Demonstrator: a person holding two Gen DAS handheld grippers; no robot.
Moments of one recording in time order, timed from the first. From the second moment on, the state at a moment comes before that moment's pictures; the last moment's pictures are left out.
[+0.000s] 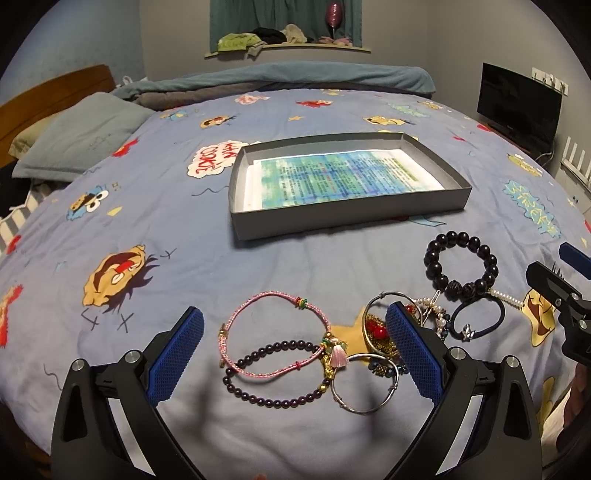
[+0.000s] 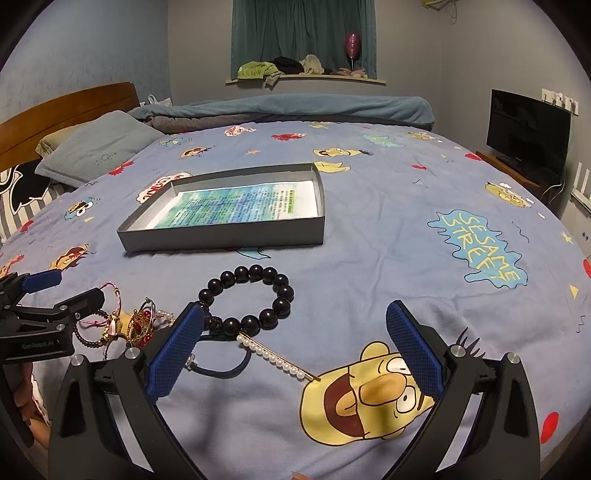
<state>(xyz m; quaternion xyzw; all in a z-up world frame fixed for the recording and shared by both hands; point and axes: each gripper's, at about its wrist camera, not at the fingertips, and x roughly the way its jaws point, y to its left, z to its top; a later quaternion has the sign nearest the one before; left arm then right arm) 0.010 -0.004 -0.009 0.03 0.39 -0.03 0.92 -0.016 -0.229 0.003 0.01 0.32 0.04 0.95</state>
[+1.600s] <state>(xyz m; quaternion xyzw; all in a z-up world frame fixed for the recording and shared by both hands) 0.013 0.001 -0.014 0.04 0.39 -0.03 0.92 -0.011 -0.224 -0.002 0.00 0.32 0.04 0.95</state>
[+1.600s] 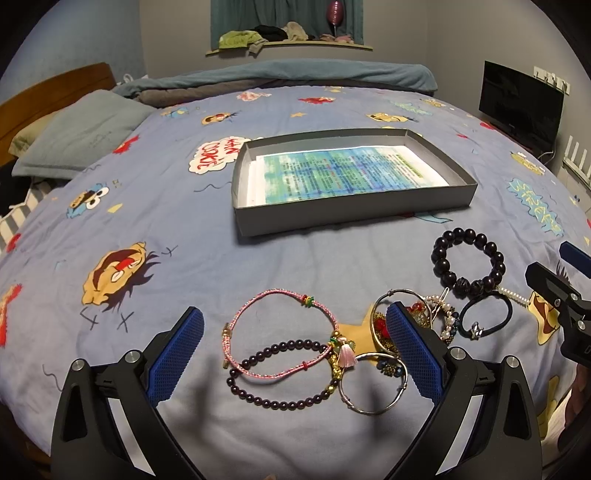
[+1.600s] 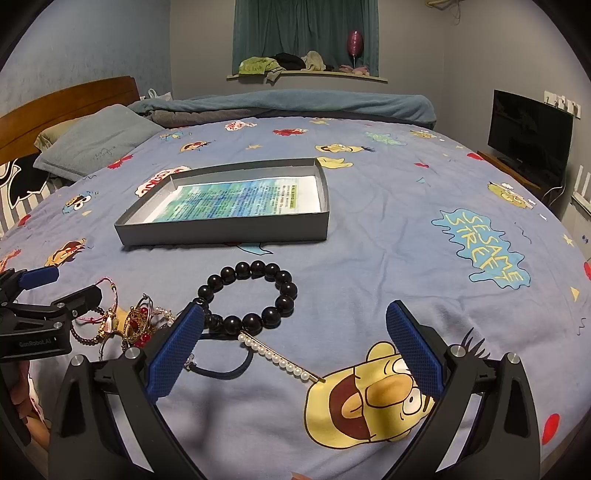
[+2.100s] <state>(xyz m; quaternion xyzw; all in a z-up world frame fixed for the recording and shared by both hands) 0.022 0.035 -0.015 0.00 0.38 -0.05 0.92 0.009 -0.233 -0.009 0.02 0.34 0.06 0.94</state>
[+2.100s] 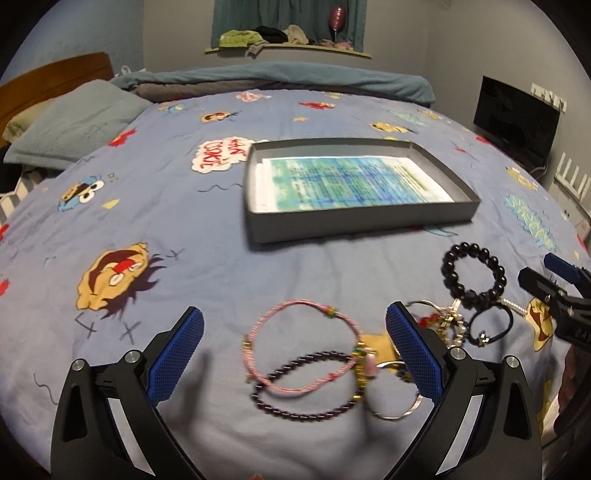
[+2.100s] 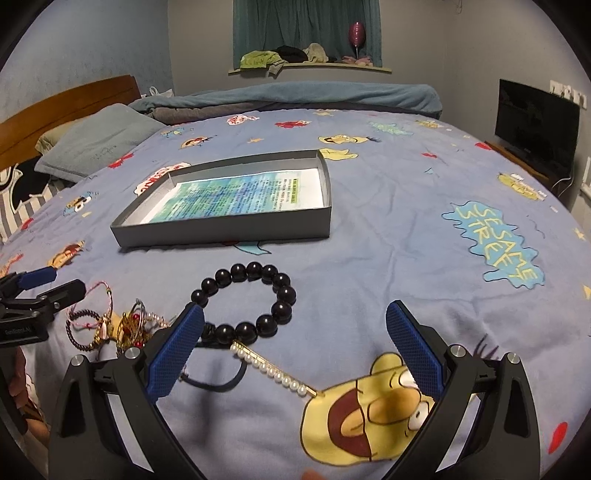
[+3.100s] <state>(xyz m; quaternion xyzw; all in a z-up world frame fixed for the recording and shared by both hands) 0.044 0.046 -0.059 0.07 0.41 -0.11 0.90 0.059 -0.224 -0.043 0.03 0.38 0.09 0.92</state>
